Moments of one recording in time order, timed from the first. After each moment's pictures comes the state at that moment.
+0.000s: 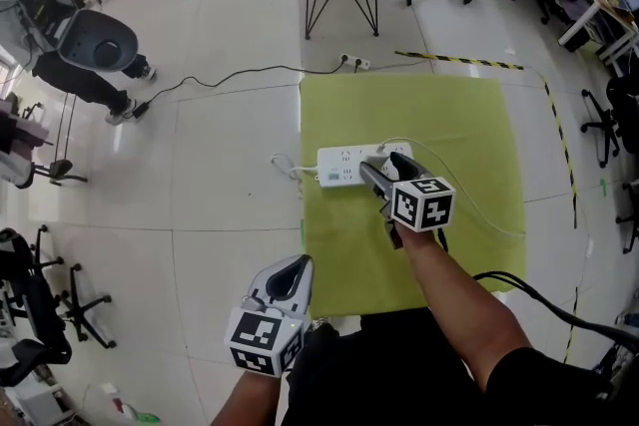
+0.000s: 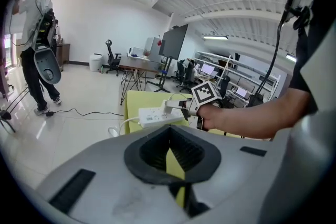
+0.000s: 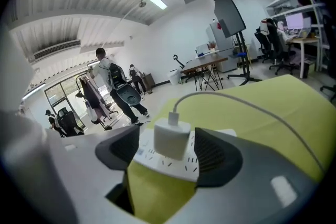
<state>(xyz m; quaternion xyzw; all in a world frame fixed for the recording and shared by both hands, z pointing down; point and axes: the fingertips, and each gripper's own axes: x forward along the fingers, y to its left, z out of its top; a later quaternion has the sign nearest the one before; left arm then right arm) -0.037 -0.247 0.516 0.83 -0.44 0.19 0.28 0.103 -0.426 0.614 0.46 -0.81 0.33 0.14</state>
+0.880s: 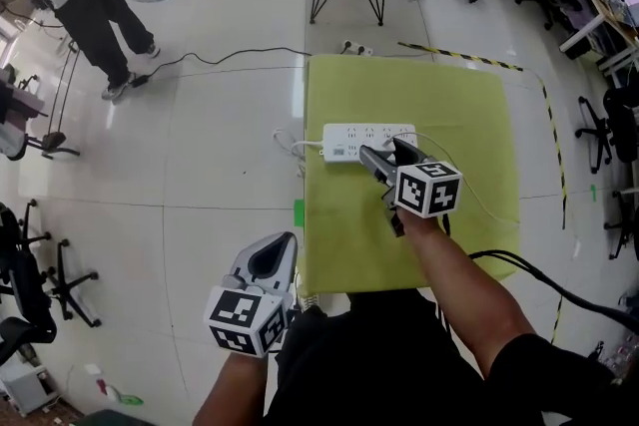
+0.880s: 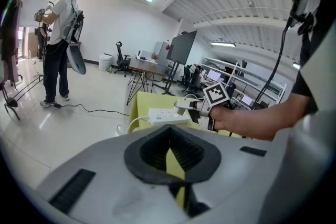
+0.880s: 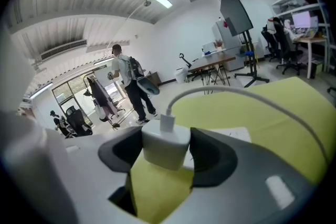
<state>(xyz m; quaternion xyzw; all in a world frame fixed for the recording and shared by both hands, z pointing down) -0.080 -0.237 0.510 0.81 -0.48 0.15 0.30 0.075 -0.406 0.590 0.43 -0.83 0.33 0.14</state>
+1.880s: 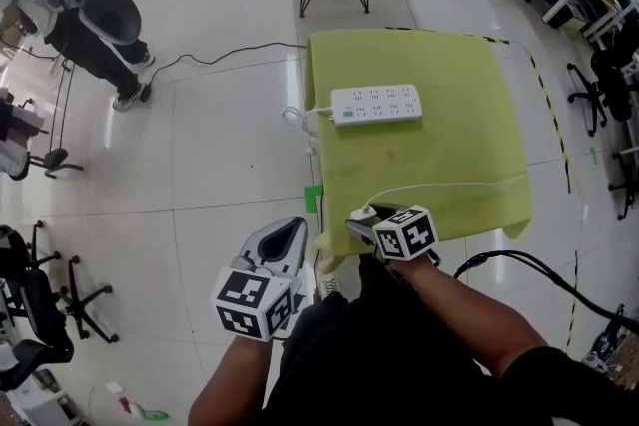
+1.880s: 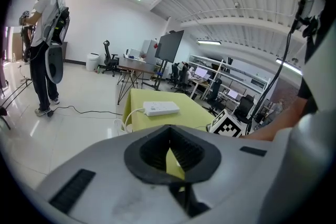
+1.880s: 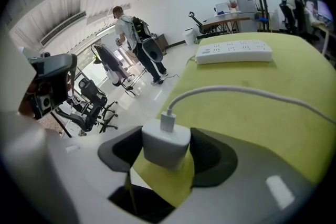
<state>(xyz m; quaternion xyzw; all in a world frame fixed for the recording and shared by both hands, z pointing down) -0.108 -0.172 0.504 0.85 -0.42 0.16 0.29 0.003 -0.169 0.667 0.33 -0.79 0.42 0.31</state>
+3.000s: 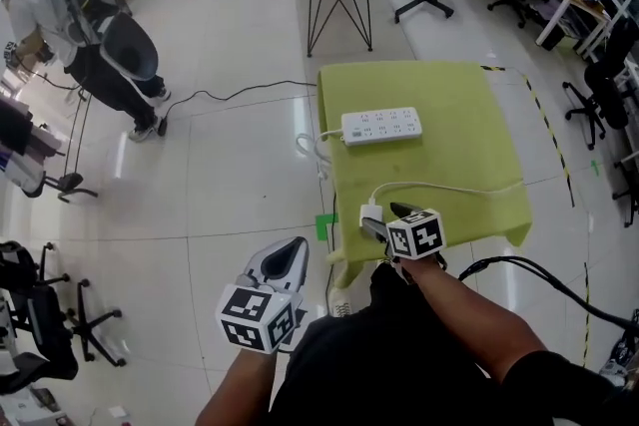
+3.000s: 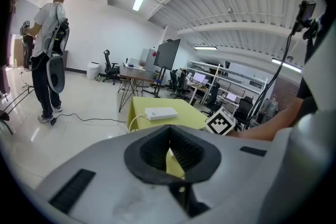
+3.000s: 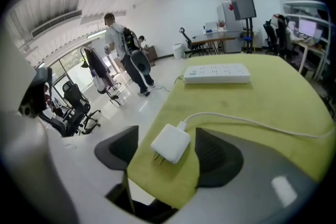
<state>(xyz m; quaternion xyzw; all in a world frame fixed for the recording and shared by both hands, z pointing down) -0.139 -0.131 0.467 0.85 -0.43 0.14 0.26 0.020 -0.184 0.629 0.42 -0.78 0.36 0.28</state>
